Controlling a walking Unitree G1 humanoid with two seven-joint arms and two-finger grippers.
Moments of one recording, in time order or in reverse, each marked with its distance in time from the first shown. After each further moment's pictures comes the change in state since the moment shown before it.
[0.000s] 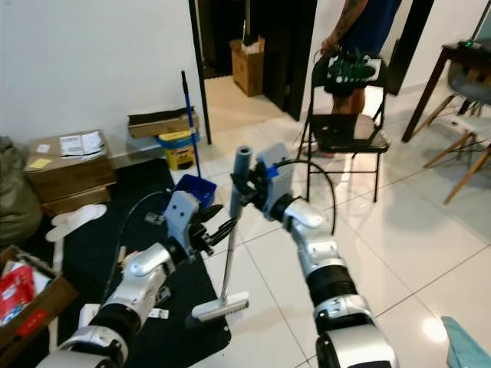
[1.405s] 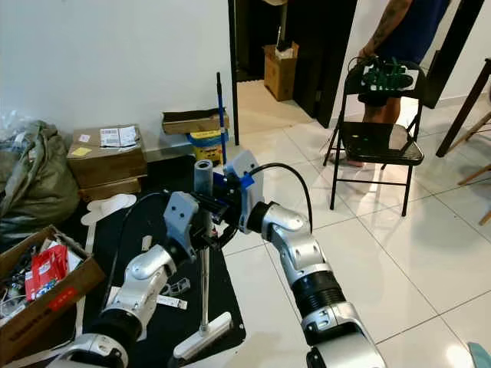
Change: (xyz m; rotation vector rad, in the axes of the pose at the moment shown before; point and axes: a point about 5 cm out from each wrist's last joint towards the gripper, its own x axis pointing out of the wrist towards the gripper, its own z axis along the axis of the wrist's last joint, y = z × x) left arm -0.001 -0.003 0.001 0.007 -0.005 0.073; right arm 0.010 0.040 0.007 0.060 0.002 0.269
